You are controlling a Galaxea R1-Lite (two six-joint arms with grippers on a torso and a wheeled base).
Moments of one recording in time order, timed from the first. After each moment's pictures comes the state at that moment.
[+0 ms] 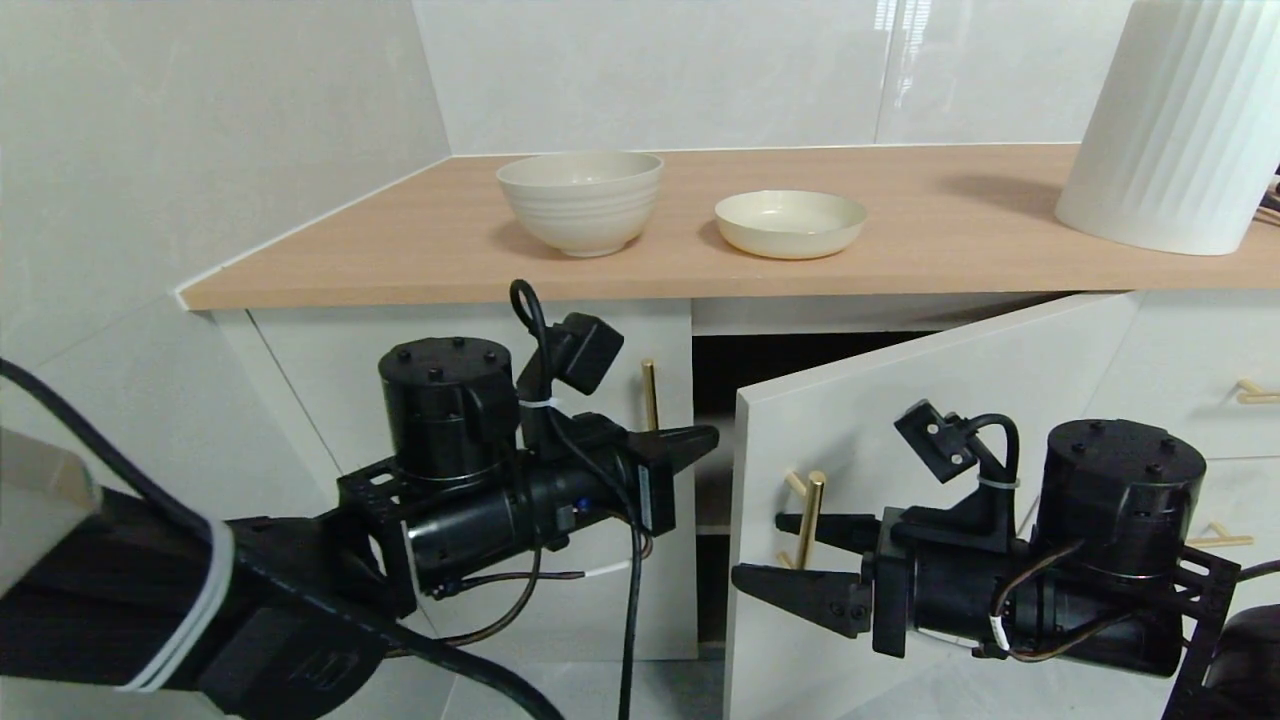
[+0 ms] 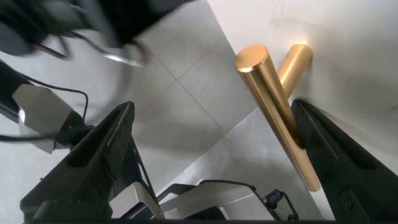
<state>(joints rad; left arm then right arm) -0.65 1.85 -0.77 -0.95 -0.30 -0.23 0.68 1.75 -0.47 -1.13 0.49 0.39</state>
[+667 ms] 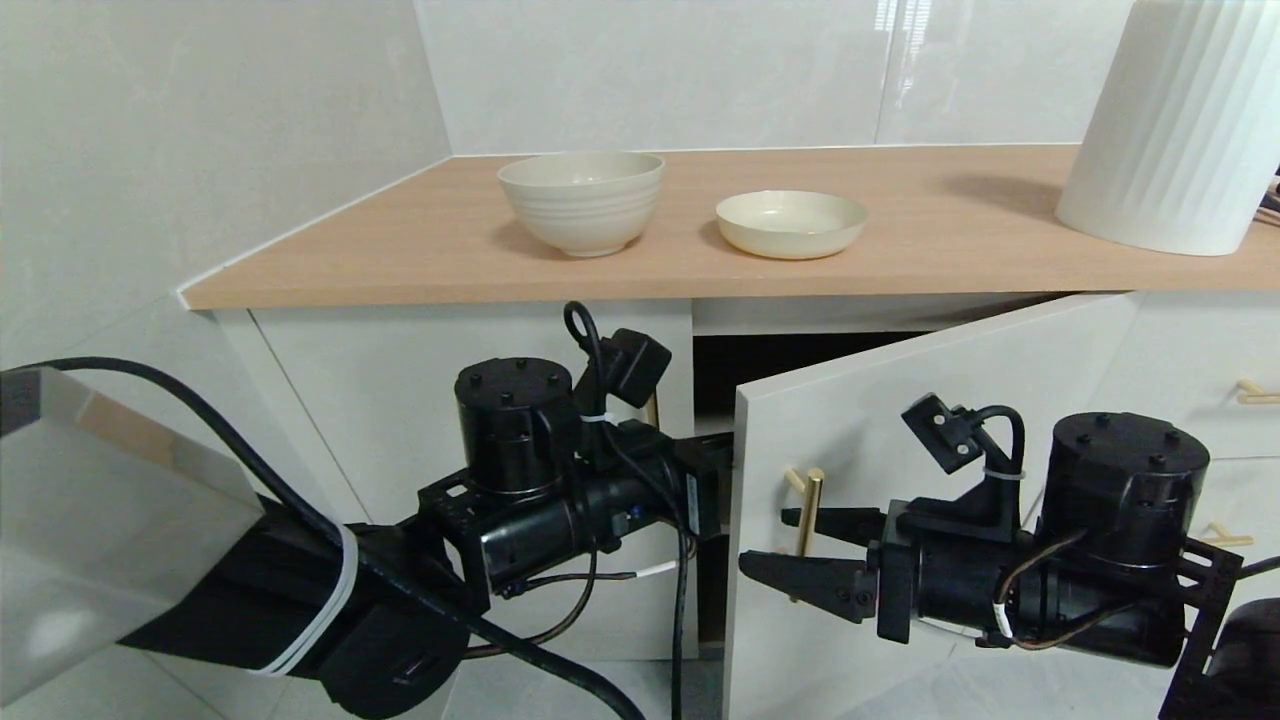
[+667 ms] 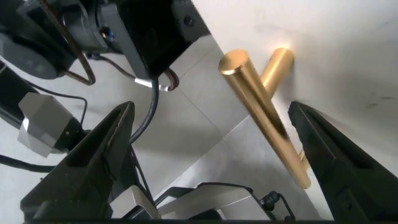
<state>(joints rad) -0.71 1.96 -0.82 -1.04 -0.30 -0.24 0.64 1.75 -0.48 -1.13 0.49 0.39</state>
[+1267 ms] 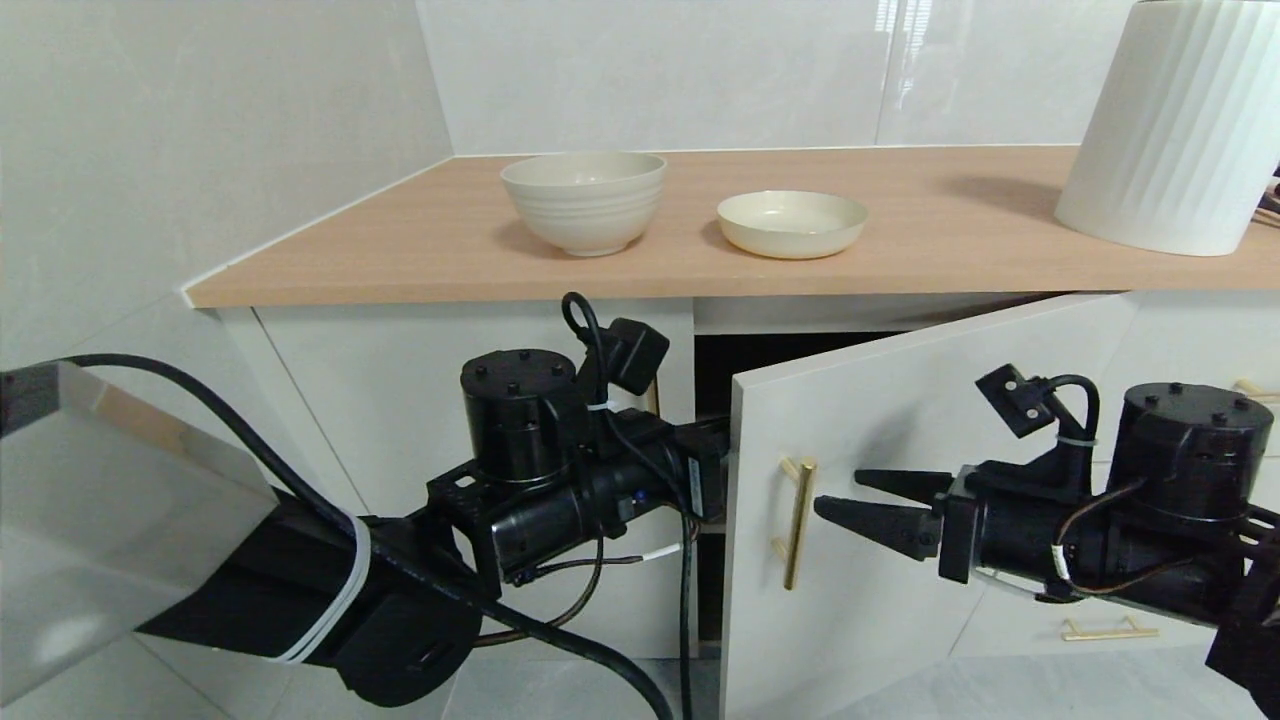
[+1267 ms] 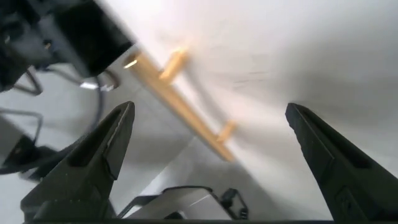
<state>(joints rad) -0.73 1.96 -0.84 -1.04 -0.29 -0.24 0.41 1.70 -0.47 -1.09 0.50 0.30</state>
